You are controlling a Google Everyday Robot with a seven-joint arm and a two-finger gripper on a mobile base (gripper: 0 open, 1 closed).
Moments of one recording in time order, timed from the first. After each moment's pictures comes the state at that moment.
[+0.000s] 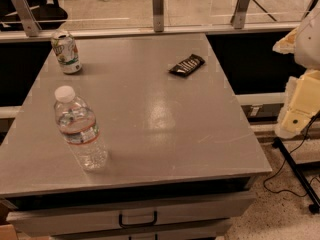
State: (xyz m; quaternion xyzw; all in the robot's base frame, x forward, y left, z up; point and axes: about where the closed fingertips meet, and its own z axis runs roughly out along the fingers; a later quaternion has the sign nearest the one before) arm 0.438 -0.217 0.977 -0.60 0.78 -0.03 0.16
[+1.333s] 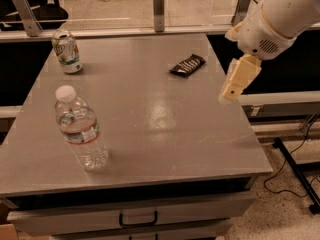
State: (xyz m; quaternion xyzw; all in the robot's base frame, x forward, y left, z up) arm 0.551 -0.155 0.946 -0.62 0.74 0.02 0.26
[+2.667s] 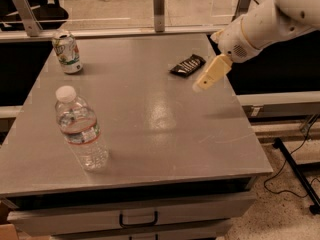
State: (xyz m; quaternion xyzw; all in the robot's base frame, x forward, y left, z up) arm 0.631 -0.127 0.910 -0.56 0.75 0.09 0.35
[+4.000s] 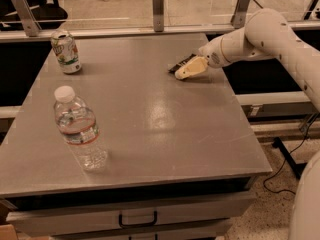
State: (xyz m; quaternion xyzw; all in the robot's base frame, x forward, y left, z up) arm 0.758 -0.117 0.835 -0.42 0.79 0.17 0.42
